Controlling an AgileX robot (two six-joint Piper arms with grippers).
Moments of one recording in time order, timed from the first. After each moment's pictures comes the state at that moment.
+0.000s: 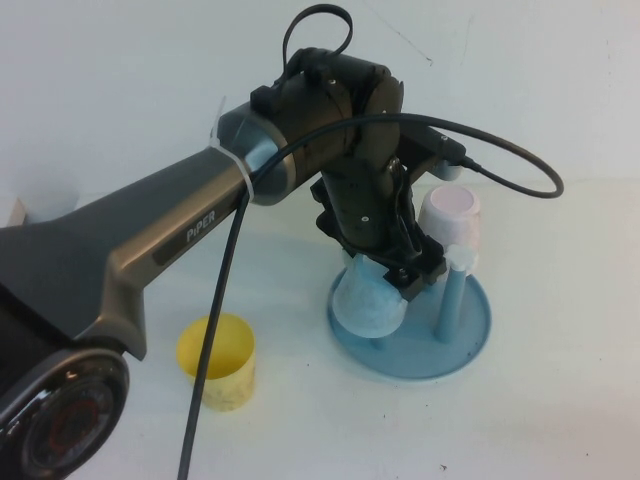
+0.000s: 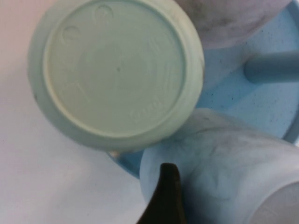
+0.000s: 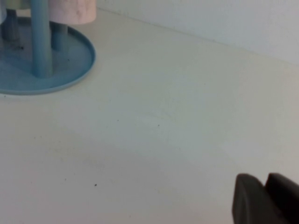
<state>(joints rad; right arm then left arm) 0.09 -0.01 0.03 -0.03 0.42 -0.20 -0.66 2.11 -1.96 -0.08 1.17 0.14</state>
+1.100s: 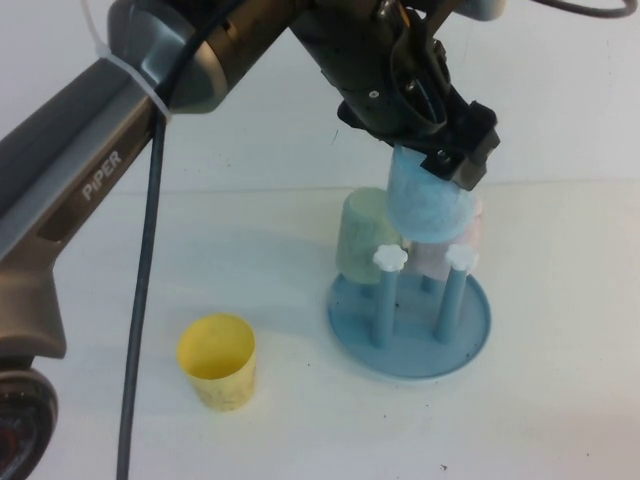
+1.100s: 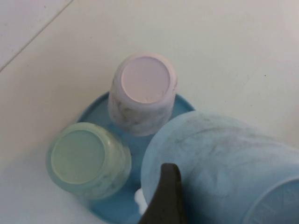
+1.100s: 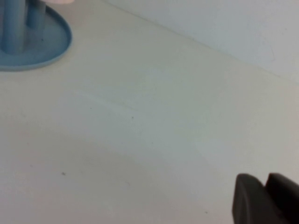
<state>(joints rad) 0.09 -0.01 0.03 -0.18 0.42 -0.19 -0.66 1.98 -2.22 -0.21 1.29 0.15</state>
